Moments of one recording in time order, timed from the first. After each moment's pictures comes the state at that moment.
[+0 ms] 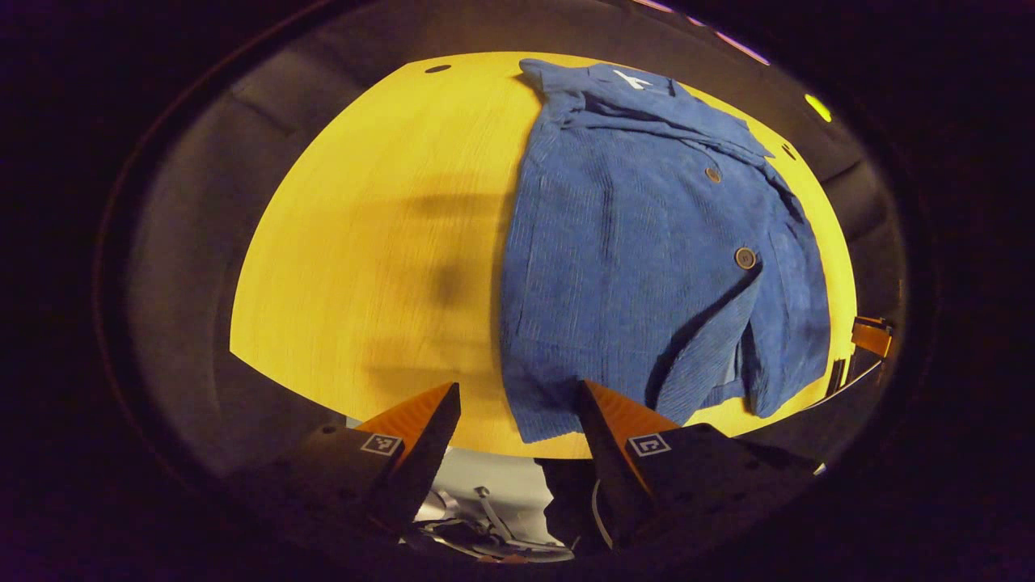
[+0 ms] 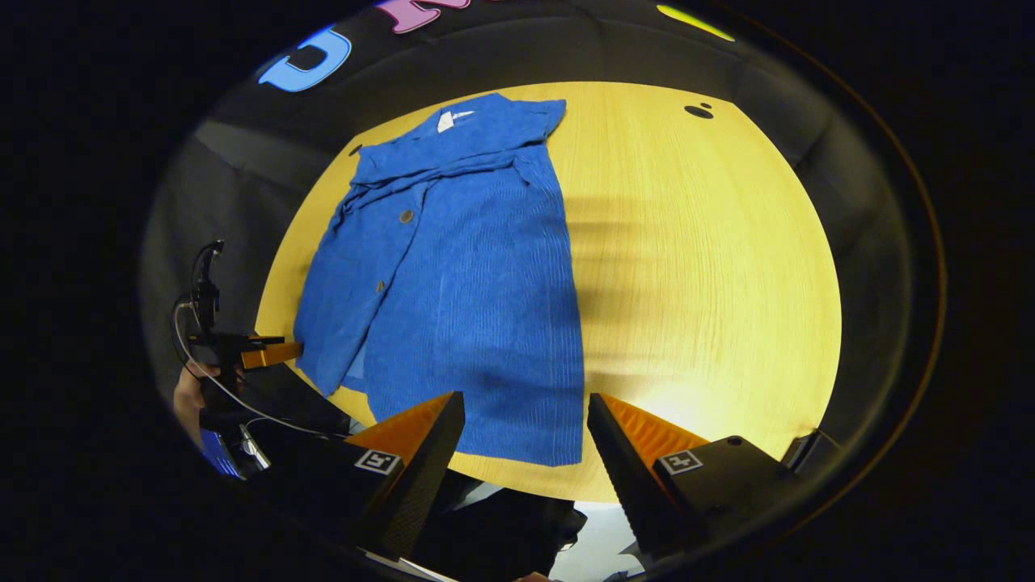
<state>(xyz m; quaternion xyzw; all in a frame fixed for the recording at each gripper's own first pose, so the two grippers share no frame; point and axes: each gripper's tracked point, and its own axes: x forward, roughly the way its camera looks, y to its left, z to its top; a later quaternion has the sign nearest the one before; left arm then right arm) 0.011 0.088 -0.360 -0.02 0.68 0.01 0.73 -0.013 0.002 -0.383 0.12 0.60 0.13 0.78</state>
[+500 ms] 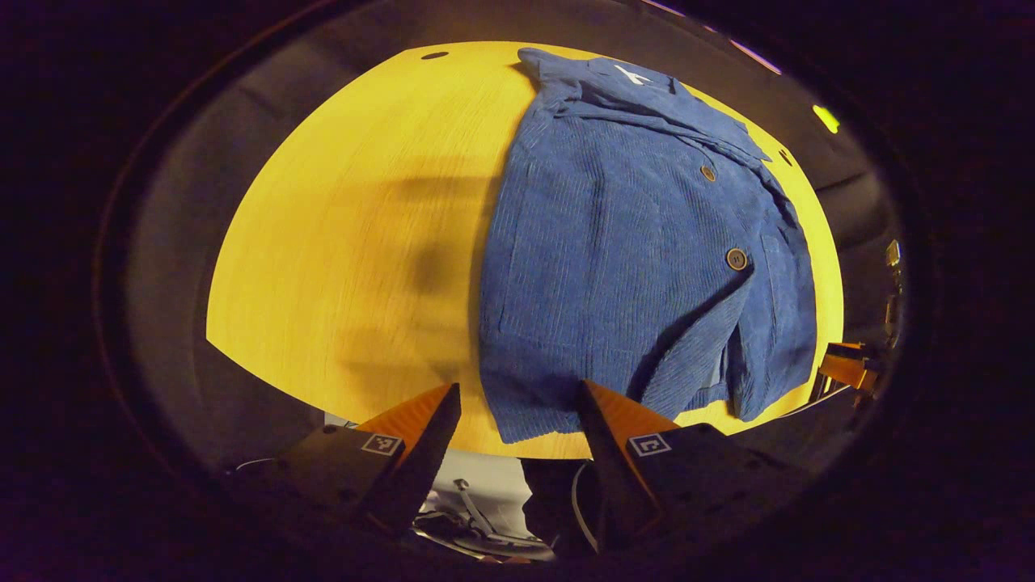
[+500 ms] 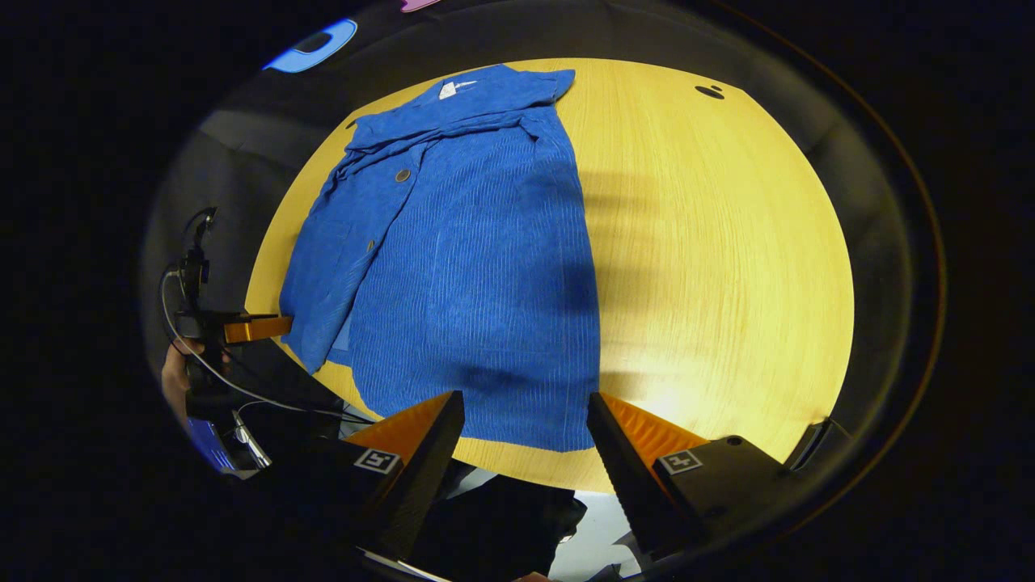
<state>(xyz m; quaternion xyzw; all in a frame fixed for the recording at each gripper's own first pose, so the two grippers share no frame) 0.013 0.071 -0.363 -0.08 0.69 -0.02 0.72 -0.037 0.017 -0.404 0.11 0.63 0.14 0.76</state>
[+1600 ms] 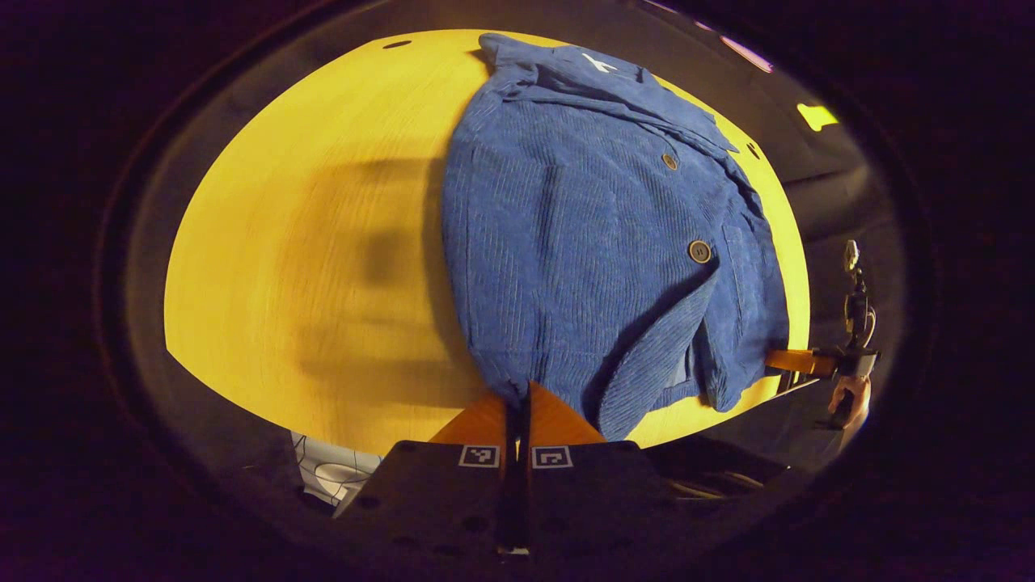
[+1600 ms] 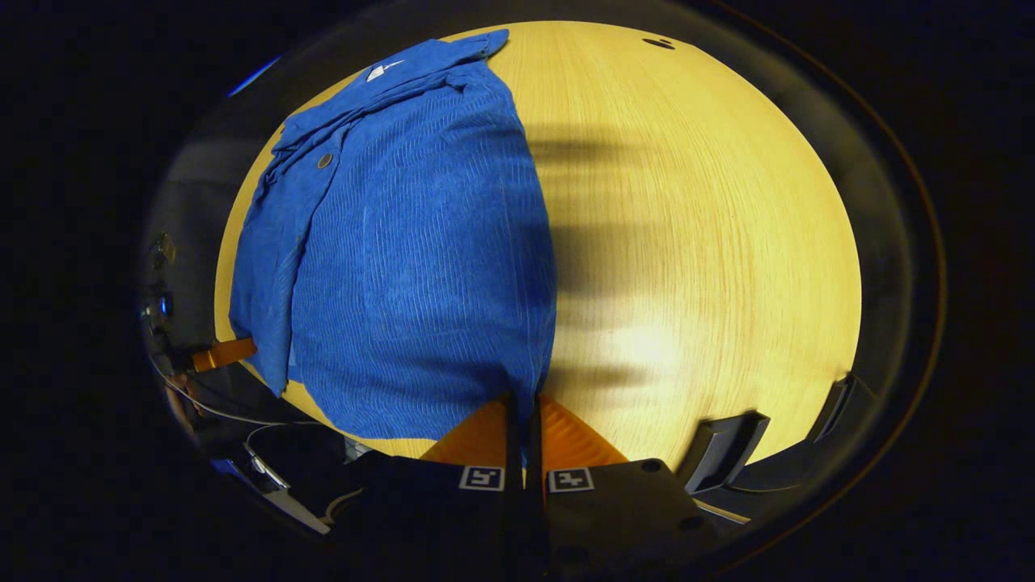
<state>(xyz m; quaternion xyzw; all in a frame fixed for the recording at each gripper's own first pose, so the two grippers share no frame) 0.014 0.046 -0.355 -0.09 0.69 -0.09 0.72 -0.046 0.007 -0.442 0.14 0.68 0.05 0.72</state>
